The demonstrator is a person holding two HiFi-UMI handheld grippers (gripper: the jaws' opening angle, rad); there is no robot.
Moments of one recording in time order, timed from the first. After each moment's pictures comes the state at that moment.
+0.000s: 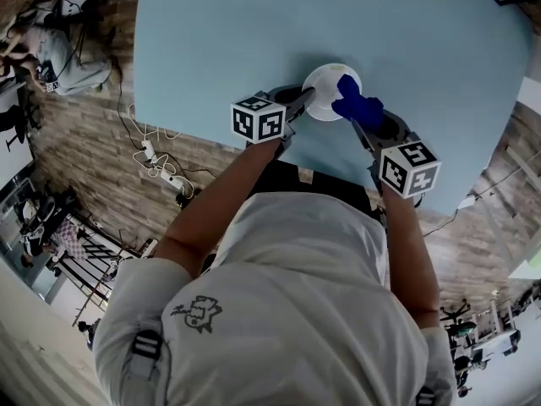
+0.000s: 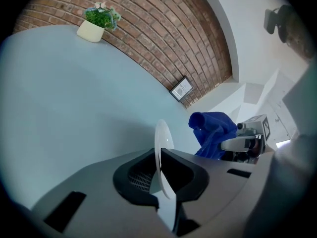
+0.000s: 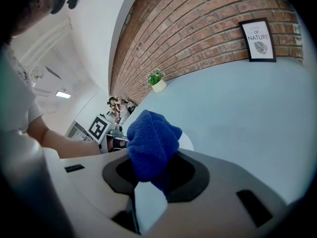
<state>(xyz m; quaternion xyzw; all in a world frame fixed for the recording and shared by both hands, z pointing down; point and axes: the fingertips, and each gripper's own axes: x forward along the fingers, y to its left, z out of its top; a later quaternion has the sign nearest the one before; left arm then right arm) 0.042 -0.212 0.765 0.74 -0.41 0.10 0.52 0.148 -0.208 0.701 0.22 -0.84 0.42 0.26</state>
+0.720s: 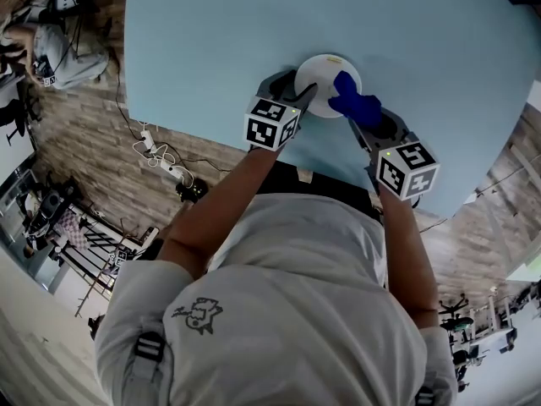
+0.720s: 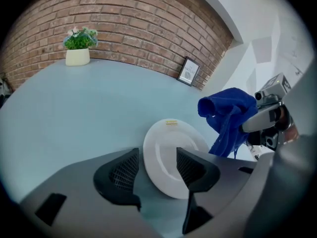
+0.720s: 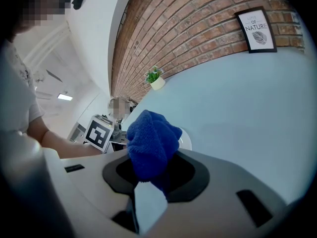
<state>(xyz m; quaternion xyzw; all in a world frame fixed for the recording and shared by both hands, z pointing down) 0.036 -0.227 0.799 0.73 -0.48 0.26 0.41 0.152 -0.218 0.728 0.21 -0.84 0.43 0.25</state>
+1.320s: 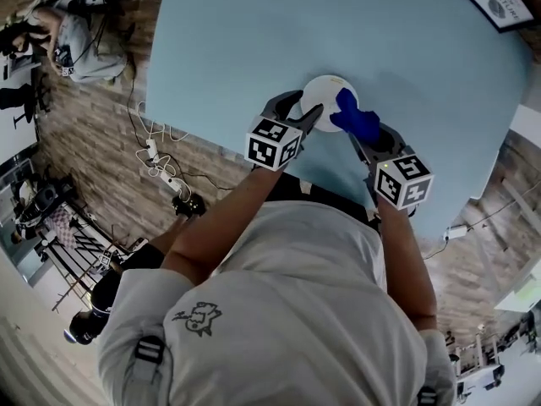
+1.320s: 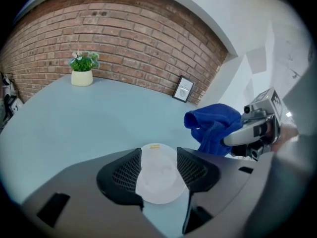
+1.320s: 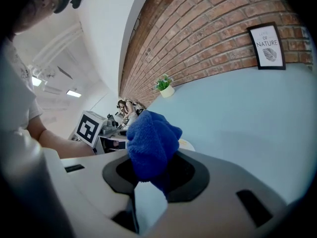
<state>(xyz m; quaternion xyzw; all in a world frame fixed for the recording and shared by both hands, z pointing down) 0.042 -0.227 0.717 0.74 -0.51 0.21 0.38 0.150 -0.220 0.683 0.19 -0.87 0.39 0.23</state>
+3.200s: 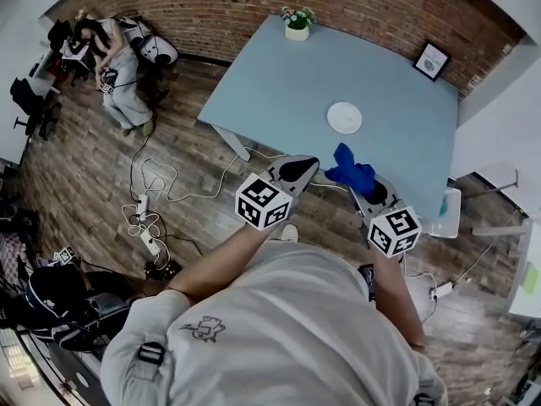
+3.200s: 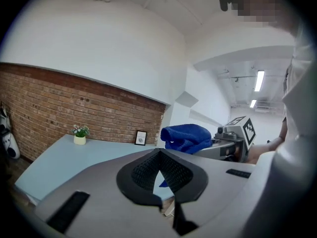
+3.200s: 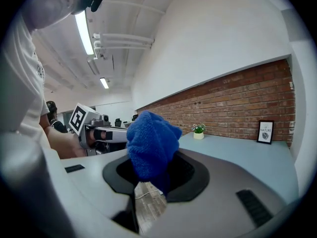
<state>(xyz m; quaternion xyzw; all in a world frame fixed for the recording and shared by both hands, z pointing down) 0.085 0.151 0.404 0.86 -0.48 0.02 0.14 0.174 0.143 0.424 0.22 -0.96 0.12 0.10</state>
